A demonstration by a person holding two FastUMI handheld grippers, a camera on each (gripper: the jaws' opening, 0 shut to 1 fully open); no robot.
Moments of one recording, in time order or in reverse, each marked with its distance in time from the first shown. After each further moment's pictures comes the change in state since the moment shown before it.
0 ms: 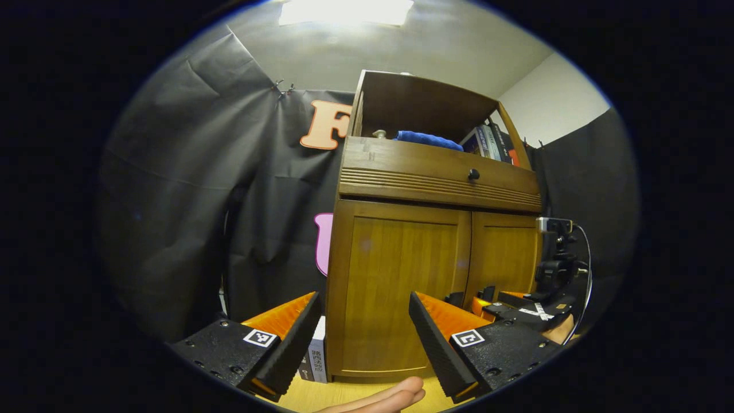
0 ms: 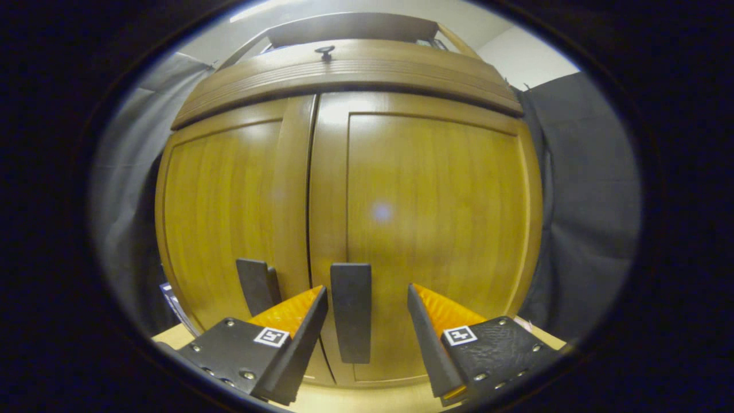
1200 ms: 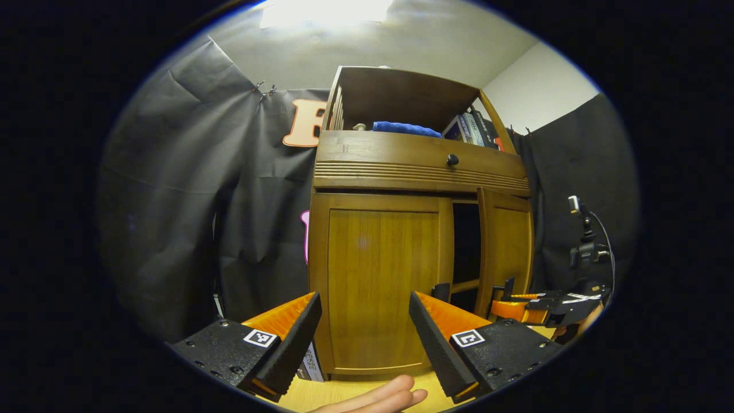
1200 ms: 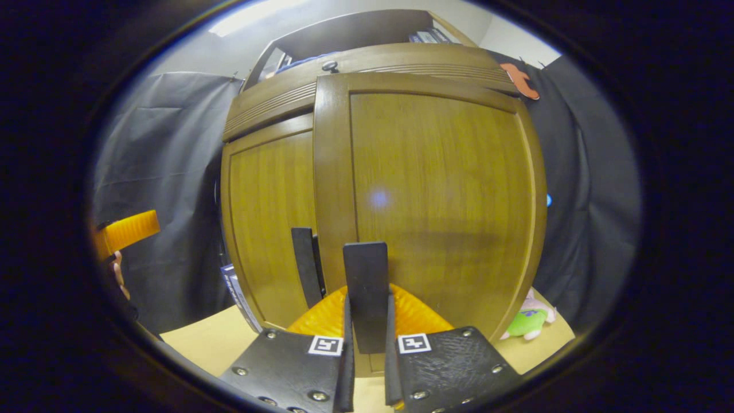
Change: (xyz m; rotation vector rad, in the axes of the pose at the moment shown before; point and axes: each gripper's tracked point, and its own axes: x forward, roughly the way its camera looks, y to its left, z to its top) left arm 0.005 -0.034 -0.020 0.064 0.040 -0.060; right arm -0.071 -0.009 -0.007 0.073 0.059 0.259
